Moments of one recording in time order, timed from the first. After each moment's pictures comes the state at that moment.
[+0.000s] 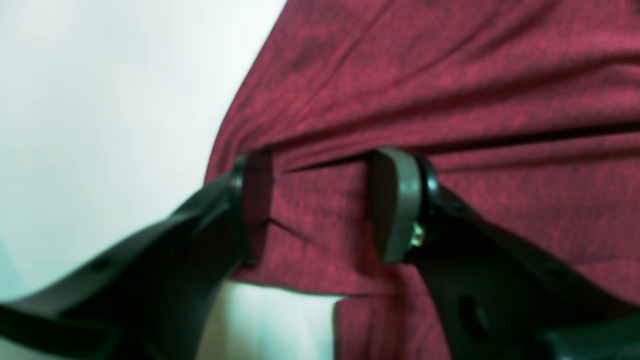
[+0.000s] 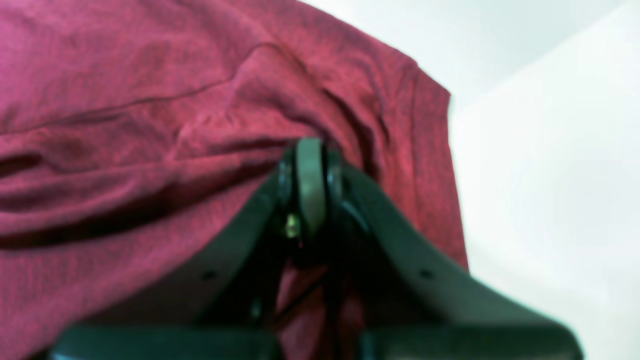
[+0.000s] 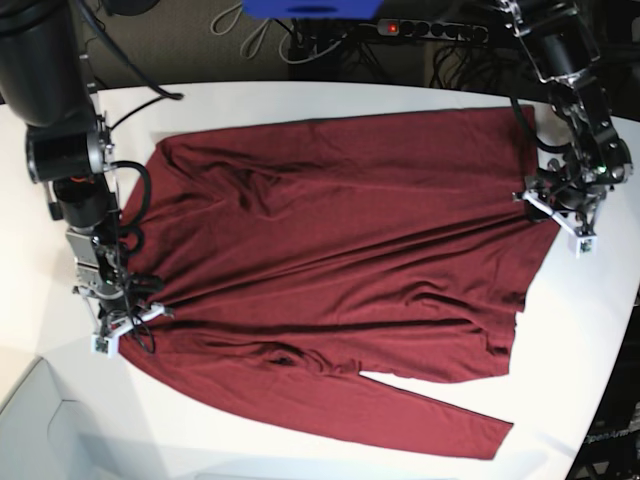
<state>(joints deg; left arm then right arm) -1.6 -13.2 -29.6 76.8 -8.9 -24.0 48.3 39.4 15.9 -12.7 13.9 23.8 4.0 3.5</state>
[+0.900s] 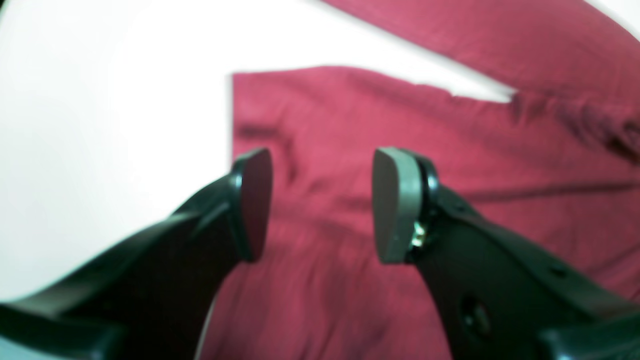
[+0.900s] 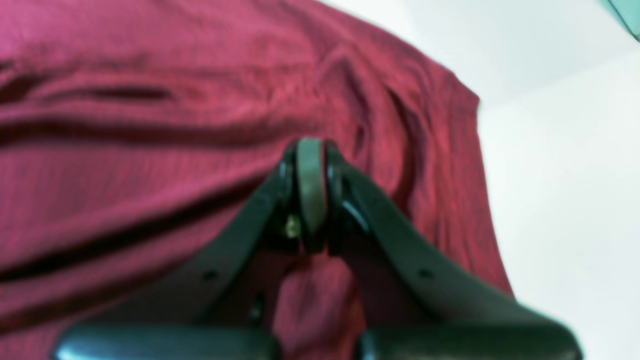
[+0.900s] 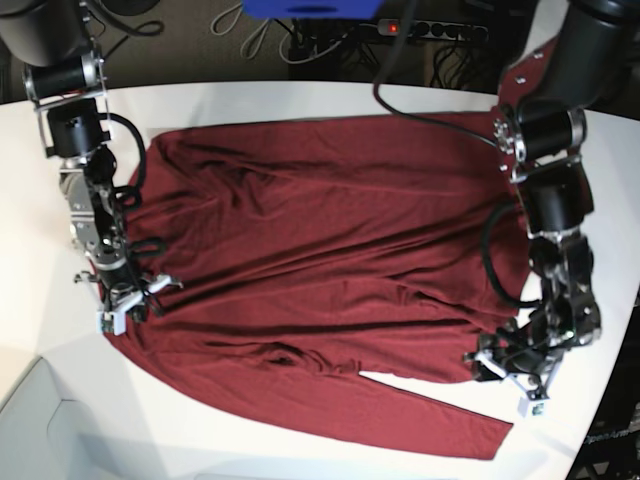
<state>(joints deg) -36.6 -11.3 -15.2 51.5 -7.5 -23.5 39.9 19.3 21.0 -12.6 51.7 24.2 3.1 -4.2</state>
